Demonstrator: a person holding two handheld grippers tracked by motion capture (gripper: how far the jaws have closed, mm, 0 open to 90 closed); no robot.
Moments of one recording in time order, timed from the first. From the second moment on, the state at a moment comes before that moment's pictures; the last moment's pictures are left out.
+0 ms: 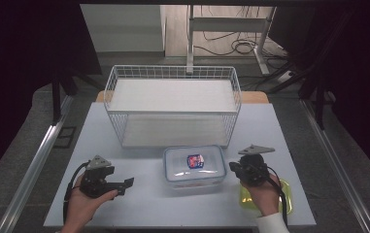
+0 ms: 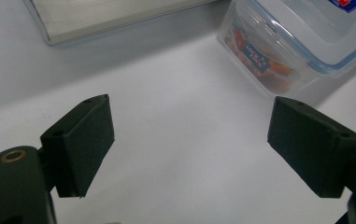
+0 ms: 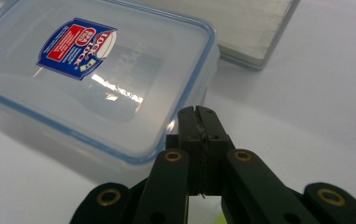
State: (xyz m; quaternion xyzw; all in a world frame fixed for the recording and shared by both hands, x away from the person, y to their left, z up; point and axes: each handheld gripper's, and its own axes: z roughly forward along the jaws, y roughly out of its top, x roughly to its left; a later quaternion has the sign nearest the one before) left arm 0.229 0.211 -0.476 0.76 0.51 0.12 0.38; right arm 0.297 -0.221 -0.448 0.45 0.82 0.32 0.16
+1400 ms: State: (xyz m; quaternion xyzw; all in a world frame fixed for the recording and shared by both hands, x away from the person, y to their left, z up) left arm 0.233 0.214 -0.485 0.76 0.51 0.11 0.37; right arm 0.298 -0.165 -0.465 0.41 0.85 0.30 0.14
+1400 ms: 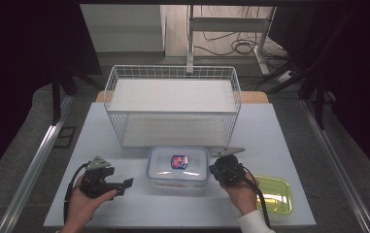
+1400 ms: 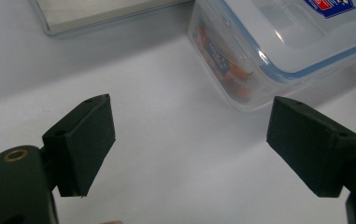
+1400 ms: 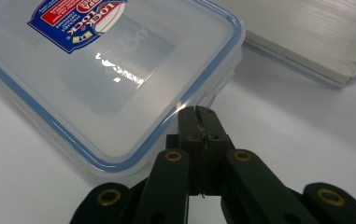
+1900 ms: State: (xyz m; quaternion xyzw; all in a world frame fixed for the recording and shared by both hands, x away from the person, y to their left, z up) left arm 0.233 0.217 -0.486 0.76 0.52 0.11 0.37; right arm 0.303 -0.135 -0.473 0.40 0.85 0.31 0.15
